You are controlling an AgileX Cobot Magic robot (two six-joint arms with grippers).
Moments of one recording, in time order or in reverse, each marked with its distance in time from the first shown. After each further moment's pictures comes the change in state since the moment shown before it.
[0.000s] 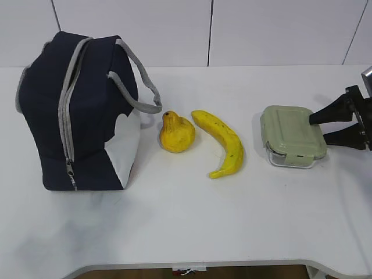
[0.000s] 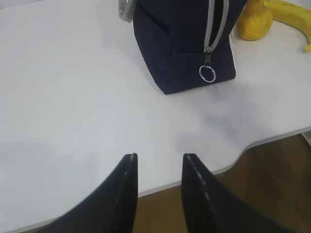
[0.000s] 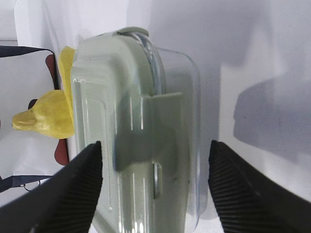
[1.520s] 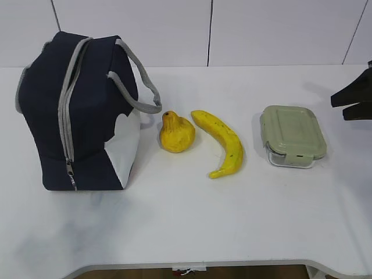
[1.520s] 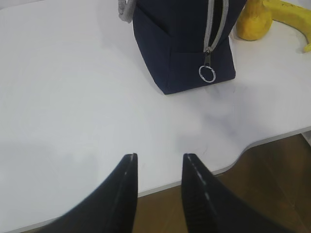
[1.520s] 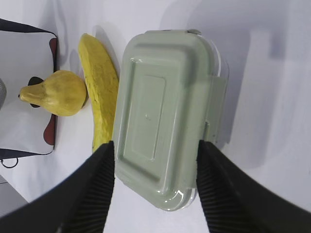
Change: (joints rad) left arm 0.000 0.000 0.000 0.000 0.000 0.000; right arm -0.004 -0.218 0.007 -0.153 0.004 0.020
